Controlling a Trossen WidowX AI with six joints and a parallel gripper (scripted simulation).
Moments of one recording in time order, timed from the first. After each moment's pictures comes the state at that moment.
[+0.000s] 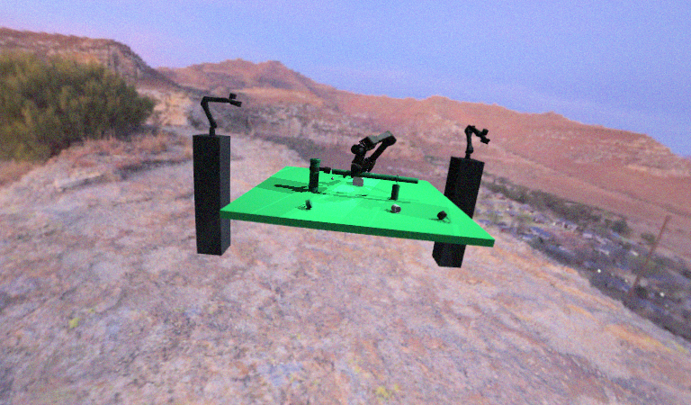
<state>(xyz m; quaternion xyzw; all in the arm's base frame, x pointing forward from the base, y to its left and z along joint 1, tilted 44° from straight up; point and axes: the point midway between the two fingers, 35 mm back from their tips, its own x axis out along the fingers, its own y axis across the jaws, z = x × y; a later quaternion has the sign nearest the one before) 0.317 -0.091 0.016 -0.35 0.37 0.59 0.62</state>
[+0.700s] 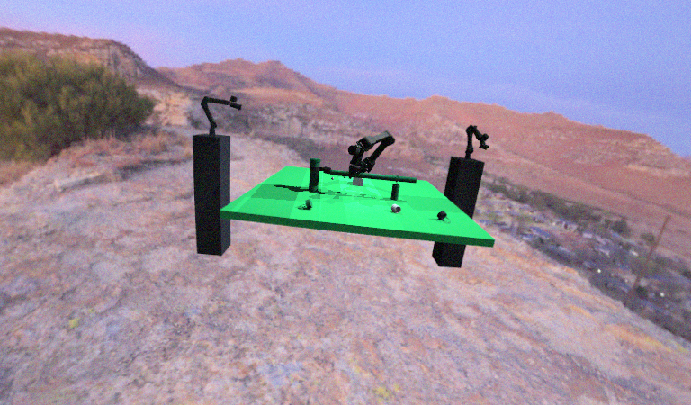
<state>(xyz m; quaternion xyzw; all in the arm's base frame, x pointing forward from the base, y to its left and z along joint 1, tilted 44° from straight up) 0.314 -0.095 0.004 -0.34 0.37 0.60 0.62</state>
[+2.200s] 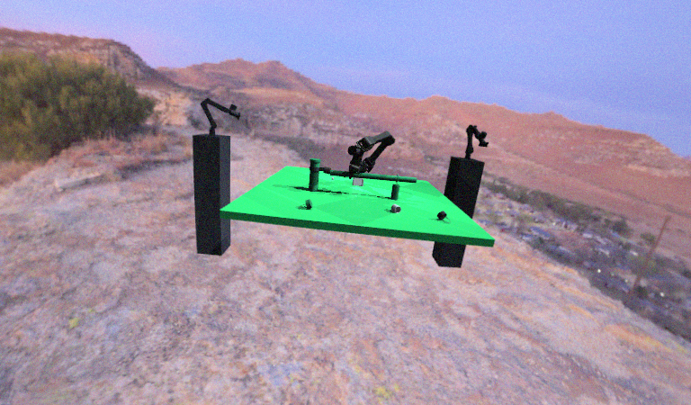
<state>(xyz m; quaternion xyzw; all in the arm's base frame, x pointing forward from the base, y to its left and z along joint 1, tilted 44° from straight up) 0.314 -0.094 0.004 -0.34 0.37 0.60 0.62</state>
